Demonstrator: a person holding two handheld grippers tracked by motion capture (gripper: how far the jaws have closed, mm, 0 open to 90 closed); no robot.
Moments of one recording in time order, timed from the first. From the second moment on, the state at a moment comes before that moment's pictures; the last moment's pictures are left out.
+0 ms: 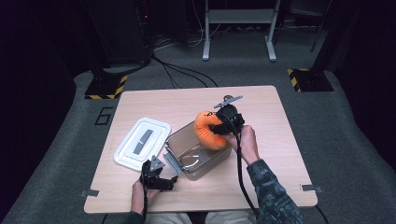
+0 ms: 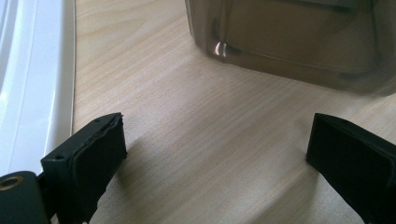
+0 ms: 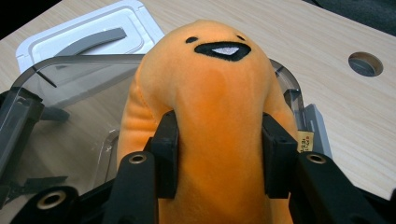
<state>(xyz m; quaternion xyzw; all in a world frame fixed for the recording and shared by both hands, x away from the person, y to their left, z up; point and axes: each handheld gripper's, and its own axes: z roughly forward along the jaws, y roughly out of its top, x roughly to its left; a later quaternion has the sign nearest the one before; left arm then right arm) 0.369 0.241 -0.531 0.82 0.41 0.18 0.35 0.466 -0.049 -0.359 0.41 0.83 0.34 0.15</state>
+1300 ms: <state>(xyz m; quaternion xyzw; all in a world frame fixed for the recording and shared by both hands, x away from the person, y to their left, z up) 0.369 0.241 -0.530 0.82 0.41 0.18 0.35 0.481 -0.049 -0.385 0.43 0.84 0.32 0.10</state>
